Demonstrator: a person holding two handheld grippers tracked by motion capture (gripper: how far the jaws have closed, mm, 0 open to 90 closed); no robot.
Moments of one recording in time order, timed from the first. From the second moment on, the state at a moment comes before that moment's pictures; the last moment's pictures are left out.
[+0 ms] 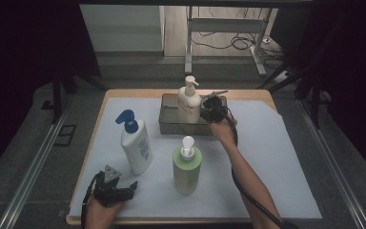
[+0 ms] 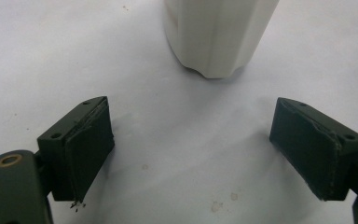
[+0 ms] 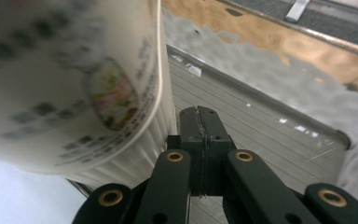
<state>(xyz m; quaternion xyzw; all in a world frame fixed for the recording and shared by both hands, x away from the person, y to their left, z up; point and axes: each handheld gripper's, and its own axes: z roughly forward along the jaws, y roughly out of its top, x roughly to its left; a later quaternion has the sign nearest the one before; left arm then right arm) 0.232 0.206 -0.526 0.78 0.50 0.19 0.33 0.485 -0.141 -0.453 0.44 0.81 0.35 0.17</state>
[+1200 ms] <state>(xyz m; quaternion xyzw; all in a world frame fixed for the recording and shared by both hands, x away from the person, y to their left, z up) 0.232 0.206 -0.526 0.78 0.50 0.19 0.33 0.484 -0.096 -0.464 0.42 0.82 0.35 0.14</state>
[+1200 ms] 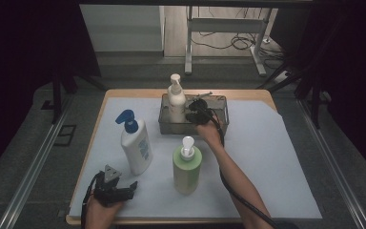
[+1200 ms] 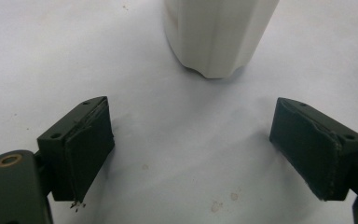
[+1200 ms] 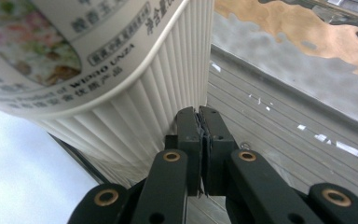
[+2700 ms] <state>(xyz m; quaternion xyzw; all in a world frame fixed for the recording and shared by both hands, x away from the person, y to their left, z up) 0.232 0.206 -0.526 0.78 0.50 0.19 0.33 0.496 -0.060 -0.467 0.41 0.83 0.36 0.13</state>
